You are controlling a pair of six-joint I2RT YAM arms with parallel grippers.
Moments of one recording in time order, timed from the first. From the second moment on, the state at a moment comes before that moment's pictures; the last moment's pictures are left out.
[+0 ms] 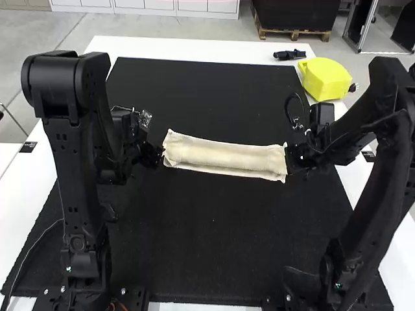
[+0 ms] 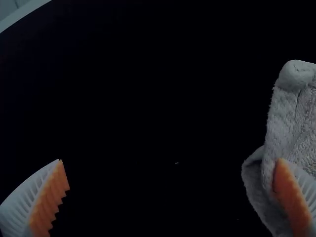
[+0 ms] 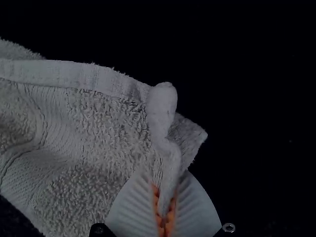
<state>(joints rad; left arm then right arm) 0.05 1.88 0.45 1.03 0.26 0.38 -0.02 1.64 0.59 0.24 -0.17 -0.34</state>
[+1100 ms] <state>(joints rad) 0.03 1.81 0.52 0.79 0.63 0.05 -0.04 1.64 0.57 0.24 -0.11 -0.35</state>
